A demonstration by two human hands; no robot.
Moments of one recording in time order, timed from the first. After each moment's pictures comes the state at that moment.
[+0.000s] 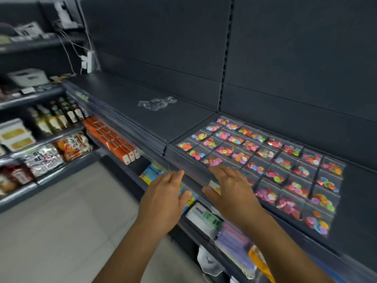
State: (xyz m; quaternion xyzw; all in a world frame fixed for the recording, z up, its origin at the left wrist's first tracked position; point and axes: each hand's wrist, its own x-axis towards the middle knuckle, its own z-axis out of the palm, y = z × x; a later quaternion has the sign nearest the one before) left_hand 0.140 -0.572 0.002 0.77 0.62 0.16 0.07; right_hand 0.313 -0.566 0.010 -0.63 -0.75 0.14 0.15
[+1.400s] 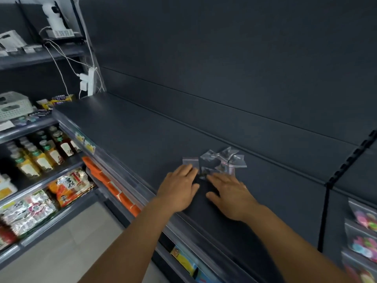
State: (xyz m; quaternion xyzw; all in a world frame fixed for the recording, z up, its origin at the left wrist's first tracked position) left_hand -0.071 -0.105 -0.025 0.84 0.54 0.04 0.07; right_hand 0.097 -0.140 -0.015 -0.62 -0.77 0.17 0.04
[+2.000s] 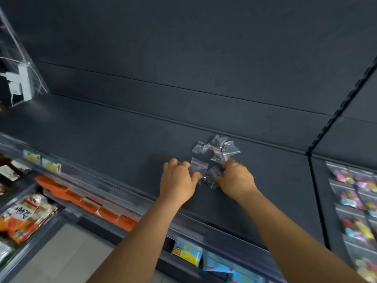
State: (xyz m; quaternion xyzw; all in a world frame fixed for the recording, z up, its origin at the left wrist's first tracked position) left_hand -0.079 -0.071 -0.030 0.80 0.56 0.14 0.16; right_hand 0.066 -0.121 -0.019 -0.84 -0.48 0.19 0.16
